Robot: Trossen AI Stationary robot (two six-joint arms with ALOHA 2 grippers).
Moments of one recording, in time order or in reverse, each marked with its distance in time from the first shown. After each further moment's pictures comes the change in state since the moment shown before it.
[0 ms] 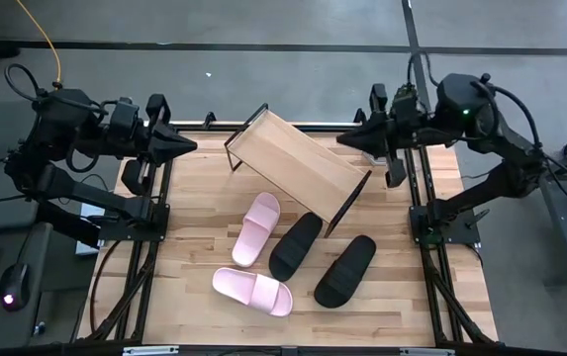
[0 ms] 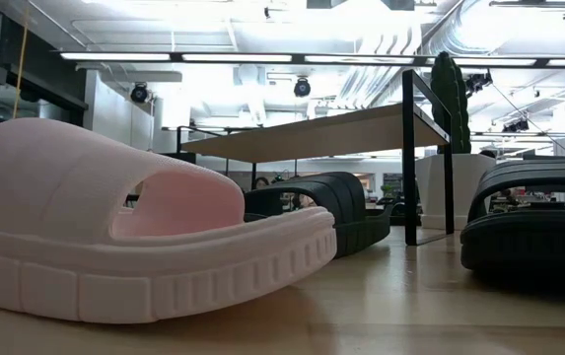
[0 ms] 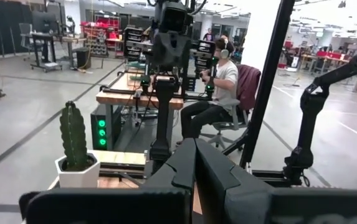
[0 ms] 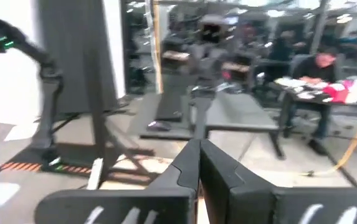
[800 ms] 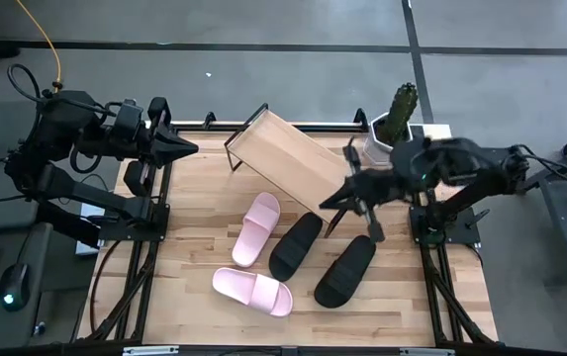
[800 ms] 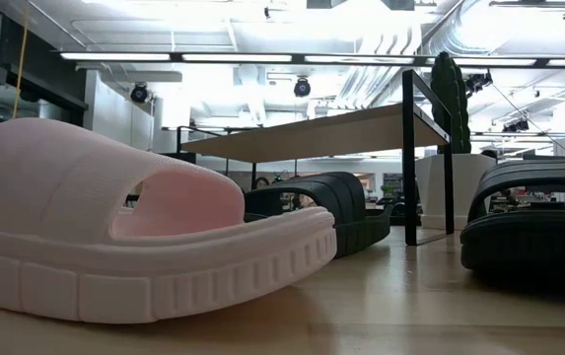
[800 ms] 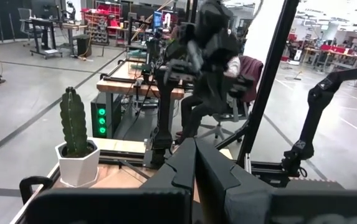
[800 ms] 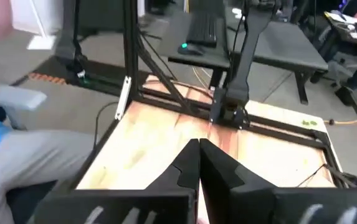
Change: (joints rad) left arm 0.000 0.000 0.000 -0.044 0.000 -0.018; right arm 0.319 0.134 0.000 -0.212 0.271 -0.026
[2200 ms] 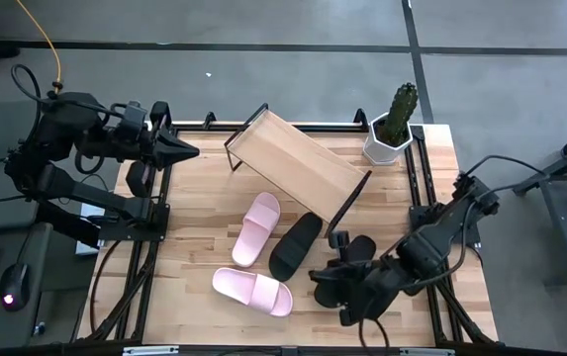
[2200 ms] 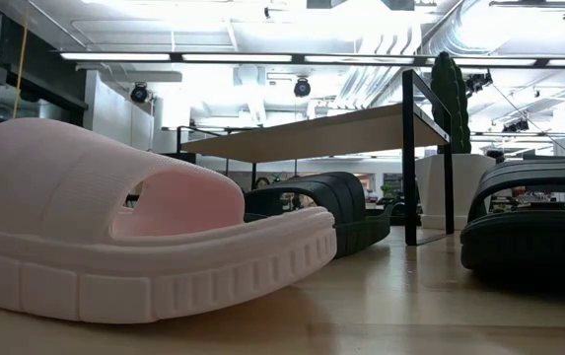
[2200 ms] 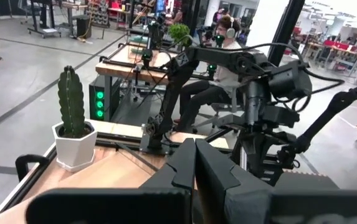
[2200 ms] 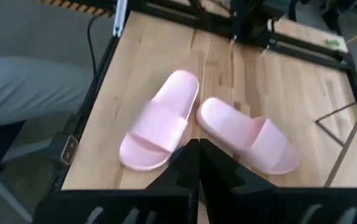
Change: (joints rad) left arm 0.000 0.000 0.000 -0.060 0.000 -0.053; right arm 0.388 0.301 0.000 -0.160 0.430 0.355
